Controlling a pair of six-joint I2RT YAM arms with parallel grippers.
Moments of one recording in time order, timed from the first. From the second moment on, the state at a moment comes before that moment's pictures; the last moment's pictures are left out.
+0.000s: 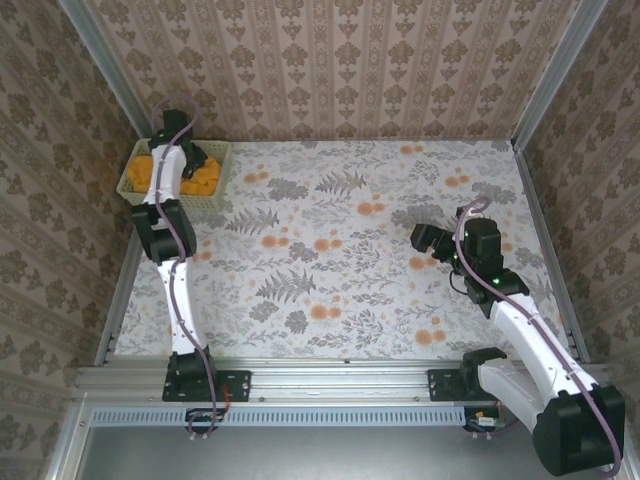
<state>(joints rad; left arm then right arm) 0.09 2.55 2.47 -0.92 -0.10 -0.57 0.13 0.89 0.58 -0.23 -0.08 0.48</state>
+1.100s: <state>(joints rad) -0.38 1.79 2.59 -0.75 -0.15 -0.15 0.13 0.72 0.57 -0.36 -0.06 0.55</state>
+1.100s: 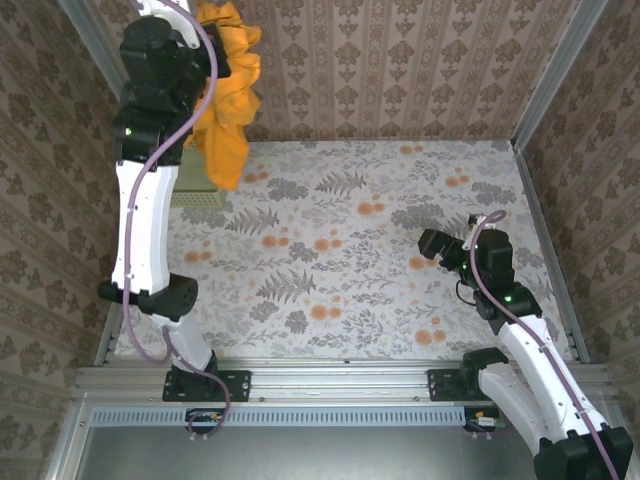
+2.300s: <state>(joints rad) -0.66 1.45 1.02 -0.45 0.06 -0.53 0.41 1.07 0.69 -0.50 0.05 0.58</state>
